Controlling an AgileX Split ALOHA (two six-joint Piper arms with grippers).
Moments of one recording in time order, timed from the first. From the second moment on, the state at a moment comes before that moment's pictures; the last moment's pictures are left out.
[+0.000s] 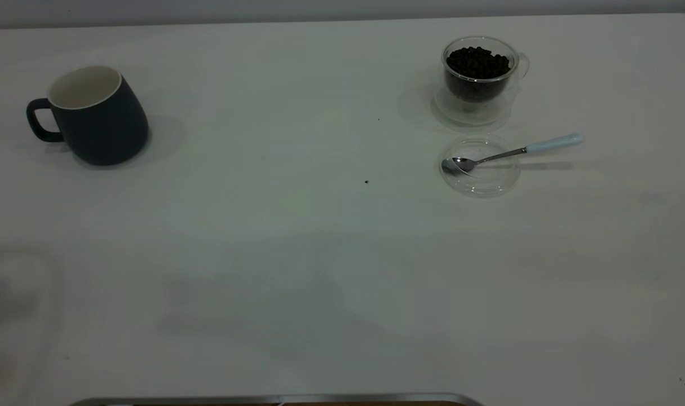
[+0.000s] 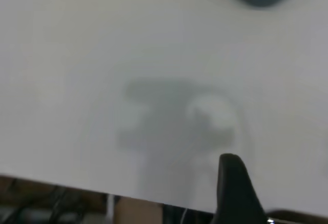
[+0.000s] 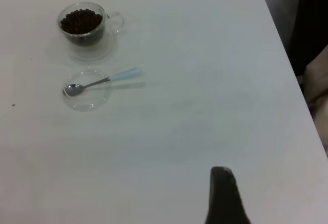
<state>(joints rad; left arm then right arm) 0.04 1.18 -0.89 0.15 0.82 -0.23 -0.01 -0.01 -0.48 -0.03 1.13 0.11</state>
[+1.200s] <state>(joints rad) 0.18 2.18 -1.46 0.11 0.62 0.45 -0.01 -0.01 -0.48 -0.03 1.13 0.11</state>
